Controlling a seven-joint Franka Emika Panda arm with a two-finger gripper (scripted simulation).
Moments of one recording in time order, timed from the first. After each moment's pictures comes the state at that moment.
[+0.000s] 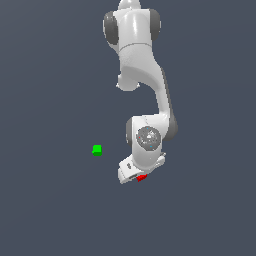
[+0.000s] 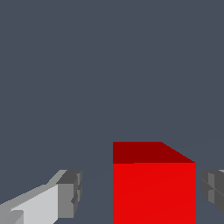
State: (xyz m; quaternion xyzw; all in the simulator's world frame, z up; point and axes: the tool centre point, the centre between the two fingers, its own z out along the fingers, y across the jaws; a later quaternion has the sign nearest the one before) arm 0.101 0.057 0.027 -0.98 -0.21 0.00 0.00
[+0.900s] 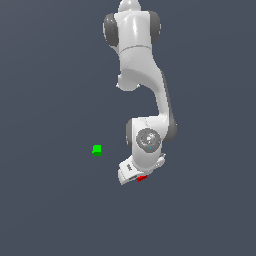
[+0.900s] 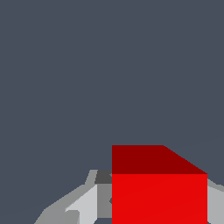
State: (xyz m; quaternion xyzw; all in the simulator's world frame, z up) arm 0.103 0.057 0.020 -0.98 -0.21 0.00 0.00
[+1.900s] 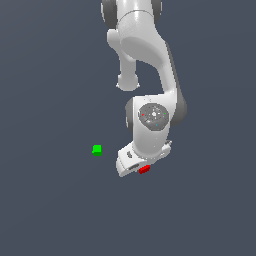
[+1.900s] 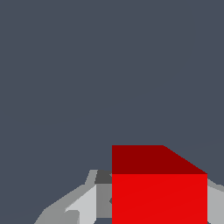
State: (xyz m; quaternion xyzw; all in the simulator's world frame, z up) arm 0.102 0.057 0.113 -0.98 -0.21 0.00 0.00
